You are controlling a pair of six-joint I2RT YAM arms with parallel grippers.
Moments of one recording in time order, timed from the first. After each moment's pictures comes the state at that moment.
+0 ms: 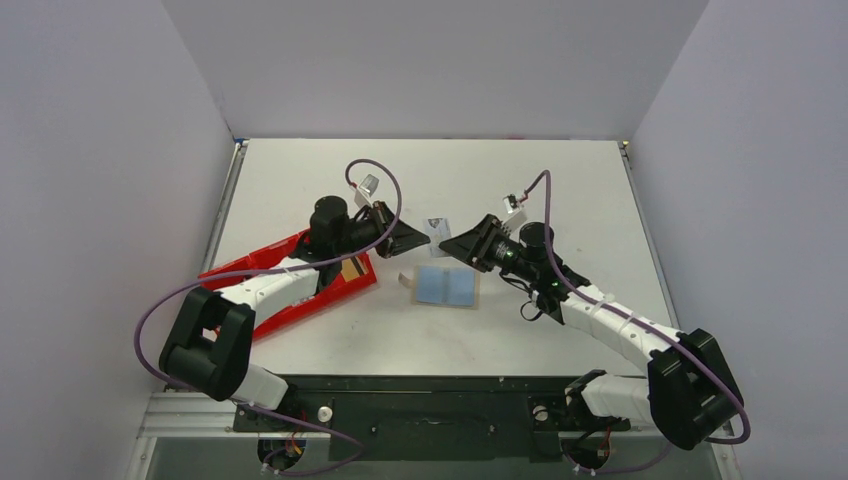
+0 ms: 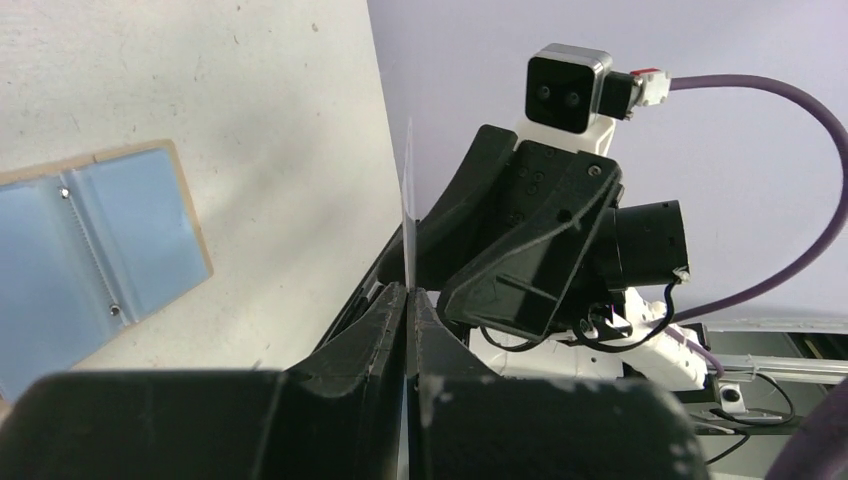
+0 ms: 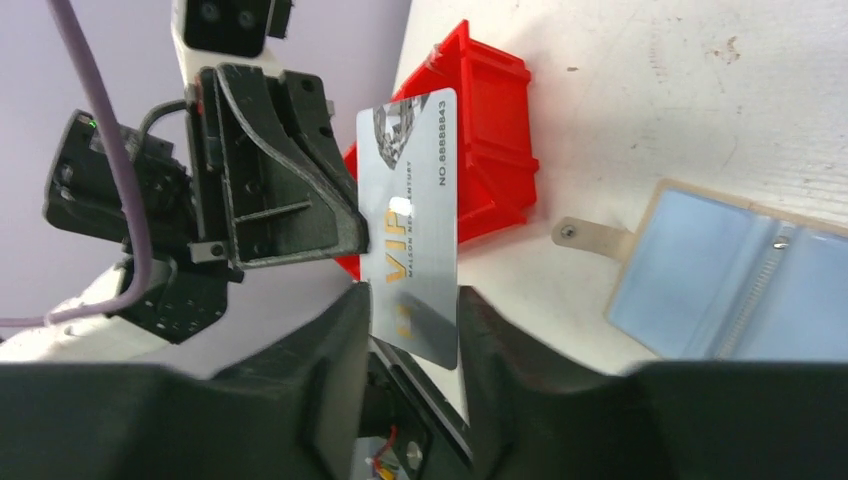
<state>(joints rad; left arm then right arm) -0.45 1.47 0.78 0.48 0.70 -1.23 0.53 1.22 0.63 0.35 -0.36 1.02</state>
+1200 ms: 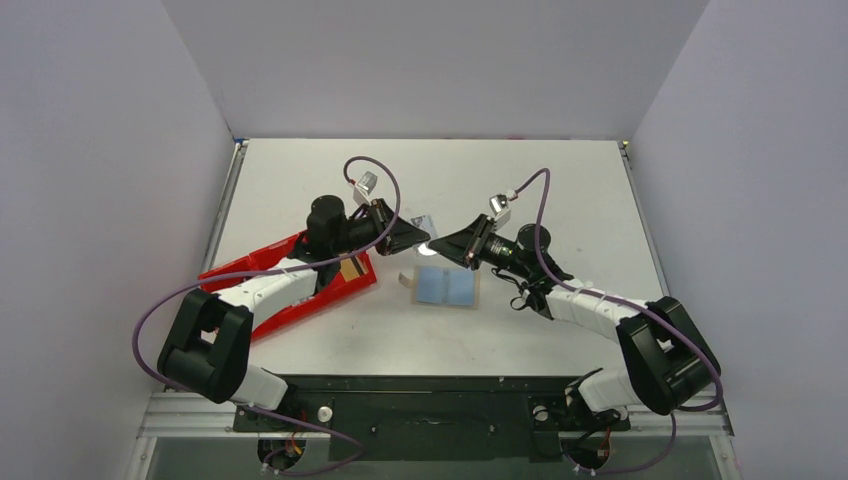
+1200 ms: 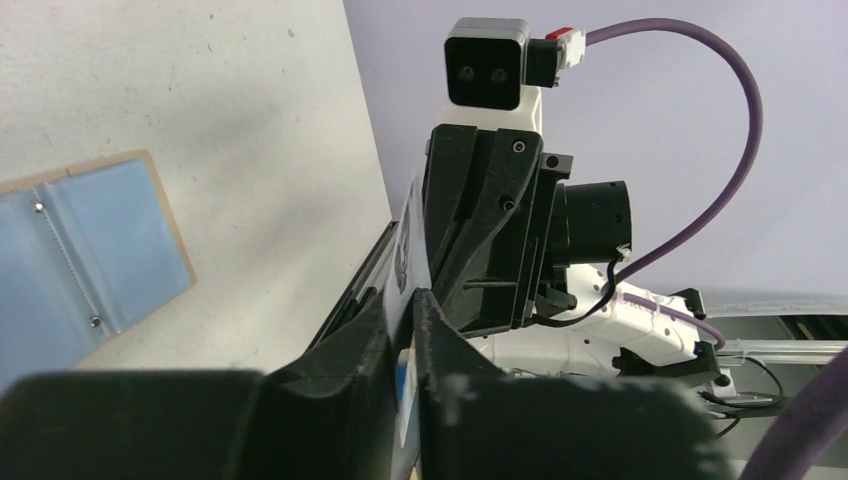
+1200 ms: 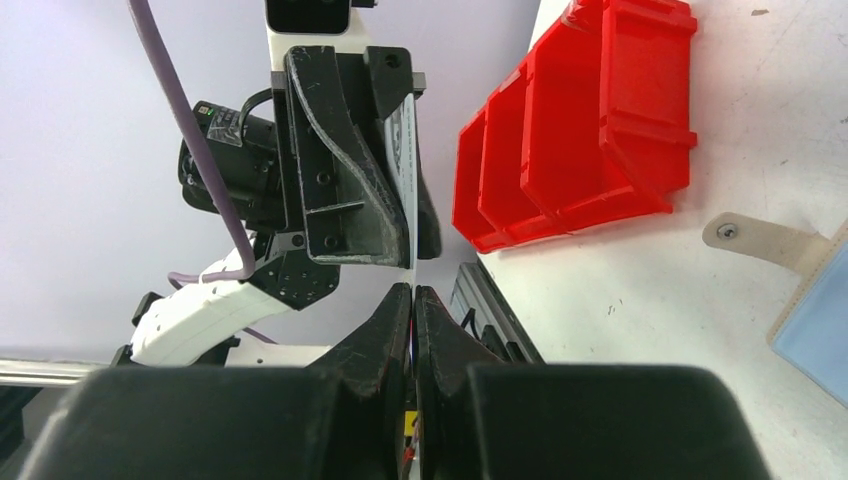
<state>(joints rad) -0.44 1.46 0.78 0.53 0.72 -1.24 0.52 1.39 0.59 0.78 -0.57 1.32</state>
